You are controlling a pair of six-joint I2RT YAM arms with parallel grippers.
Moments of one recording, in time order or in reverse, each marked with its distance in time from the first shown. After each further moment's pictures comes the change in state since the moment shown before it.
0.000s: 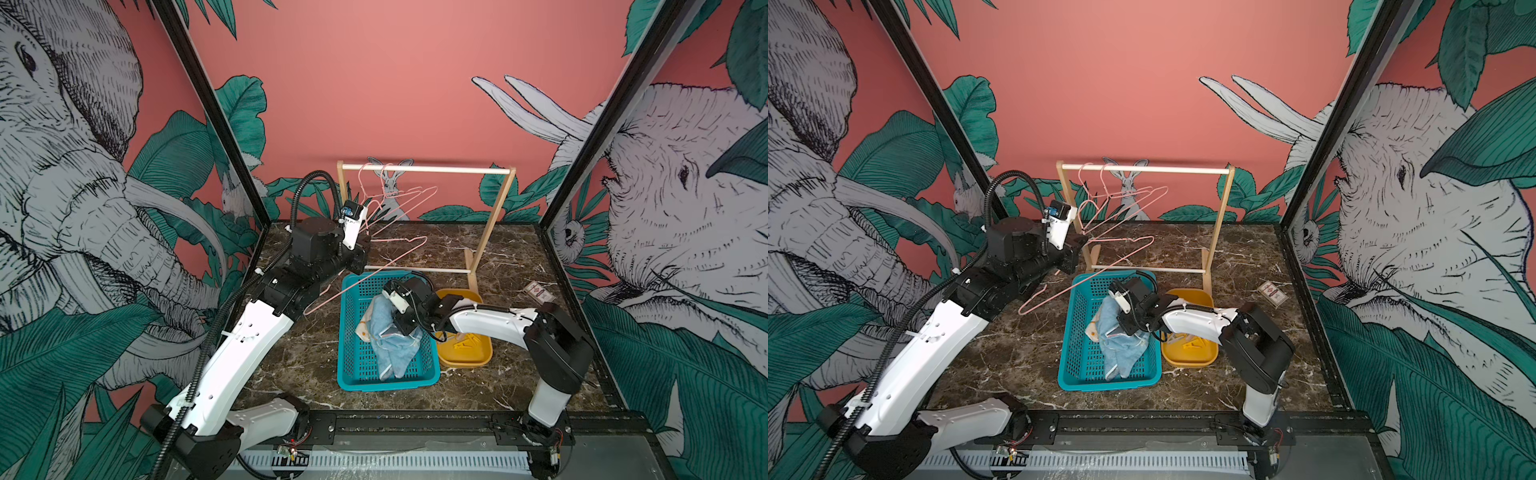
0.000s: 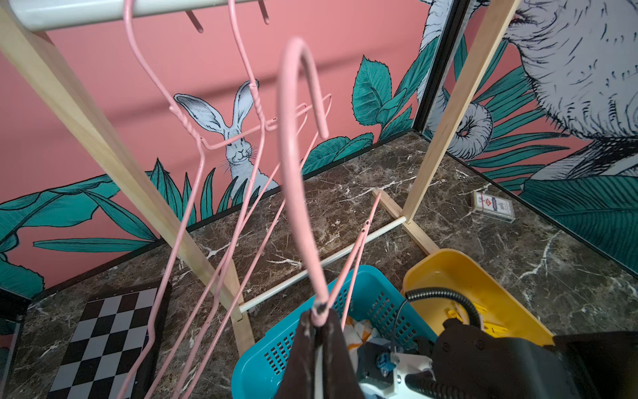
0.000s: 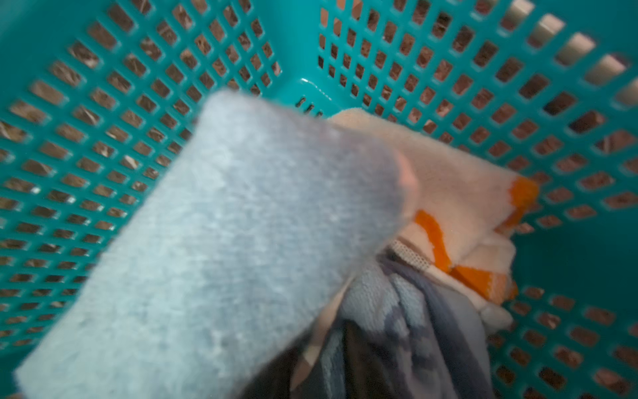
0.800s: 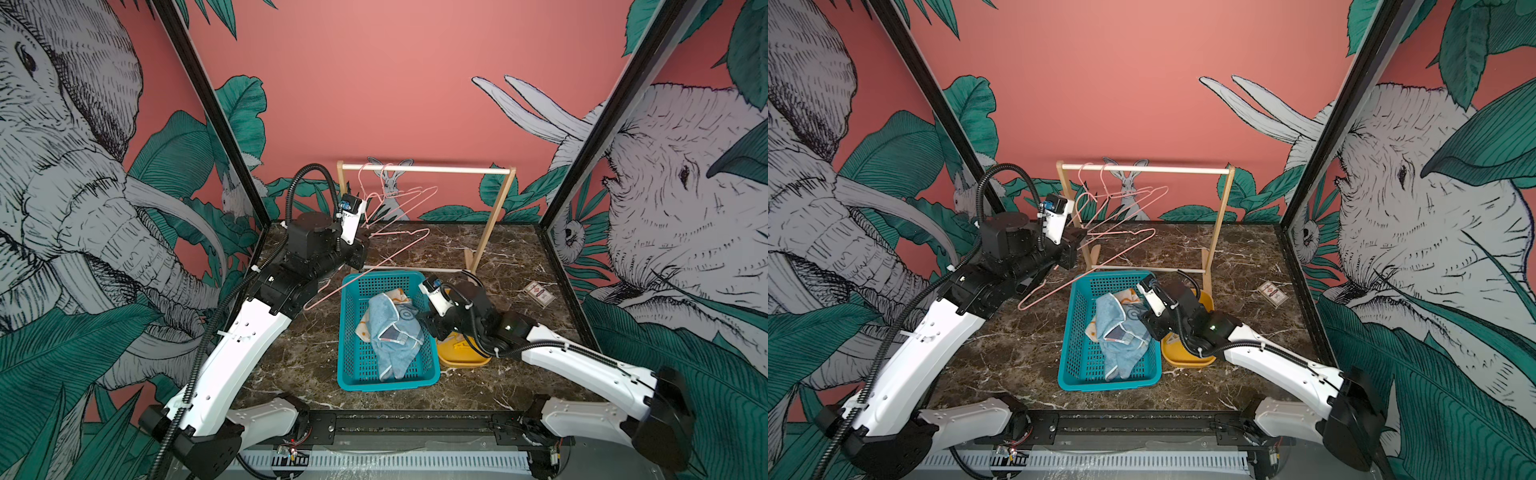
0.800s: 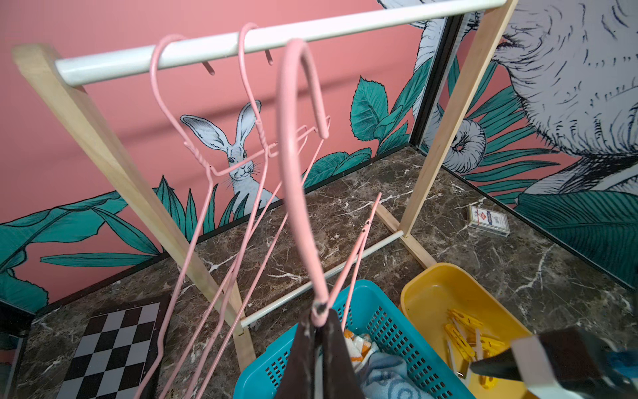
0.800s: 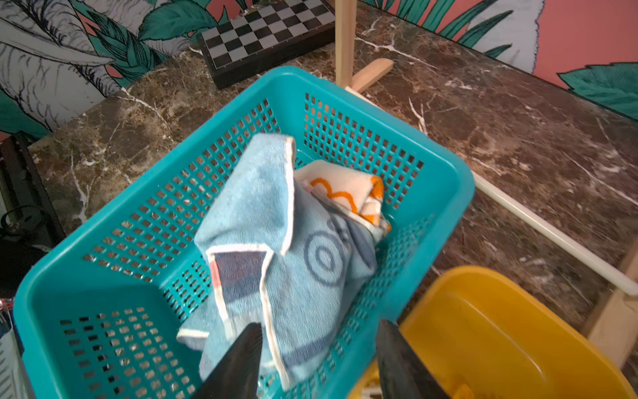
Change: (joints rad) left arm -0.013 0.017 0.067 -0.005 -0.009 0.001; right arm -0.015 -0.625 -0.264 -0.093 0.077 0.003
